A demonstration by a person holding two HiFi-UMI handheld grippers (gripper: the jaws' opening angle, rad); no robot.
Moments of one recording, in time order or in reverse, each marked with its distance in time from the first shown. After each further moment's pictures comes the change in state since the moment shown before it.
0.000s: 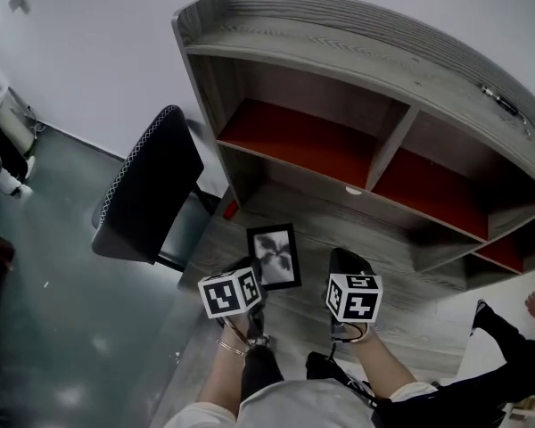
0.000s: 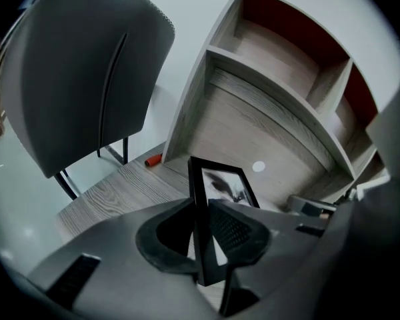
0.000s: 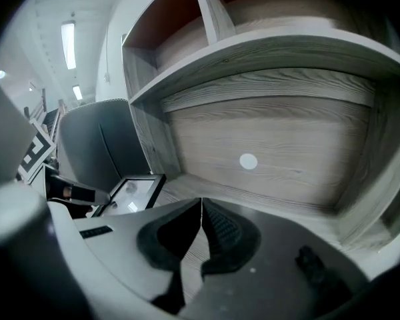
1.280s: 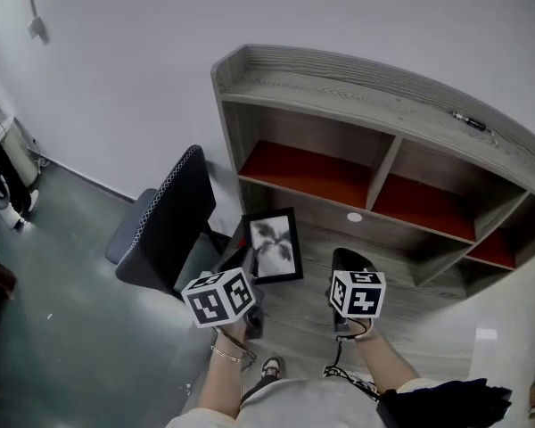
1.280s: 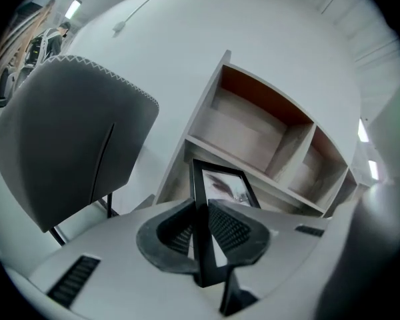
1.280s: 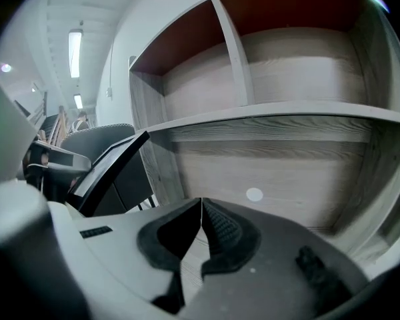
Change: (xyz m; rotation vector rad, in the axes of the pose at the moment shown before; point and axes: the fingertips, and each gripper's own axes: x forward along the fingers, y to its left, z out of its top) left arm -0.093 -0.022 0.116 0.056 -0.298 -0.166; right arm -0.024 0.032 0.072 0.008 -0.146 -0.040
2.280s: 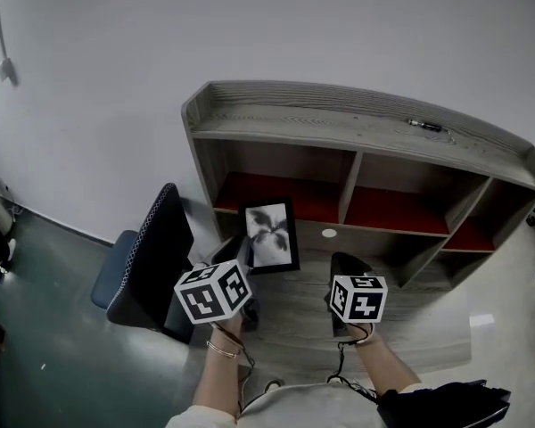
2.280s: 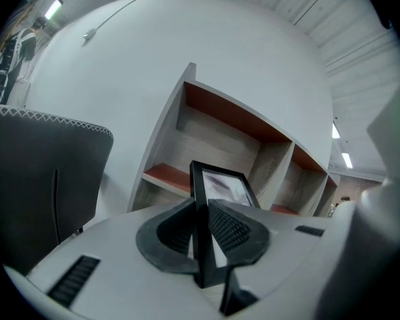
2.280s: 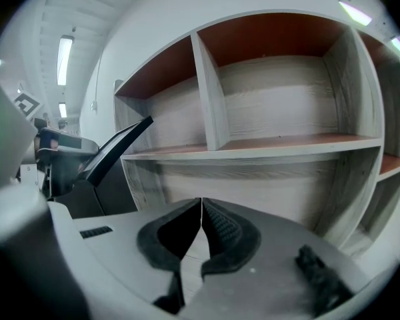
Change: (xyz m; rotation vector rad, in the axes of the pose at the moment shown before) left arm 0.020 -0.062 0.075 0.128 -0.098 -0.194; right arm -0.036 -0.029 0.041 0.067 -0.117 -0.131
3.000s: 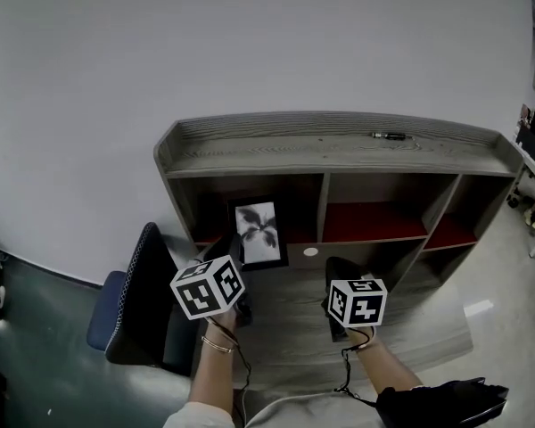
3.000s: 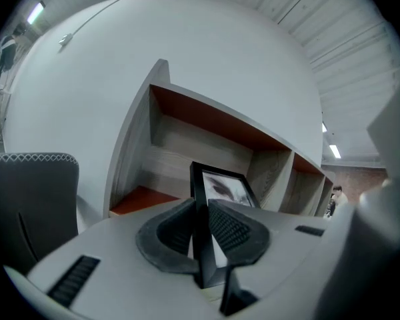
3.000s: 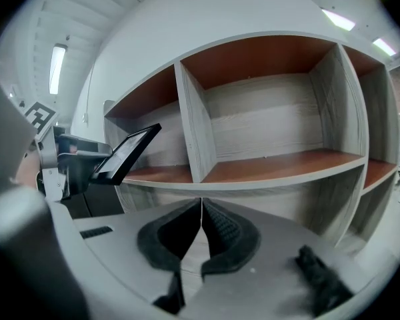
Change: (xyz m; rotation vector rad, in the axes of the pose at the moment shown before) left arm 0.042 -0.029 0.049 0.106 -0.028 -0.085; right arm -0.022 -0.019 0.041 0.059 -0.080 -0.063
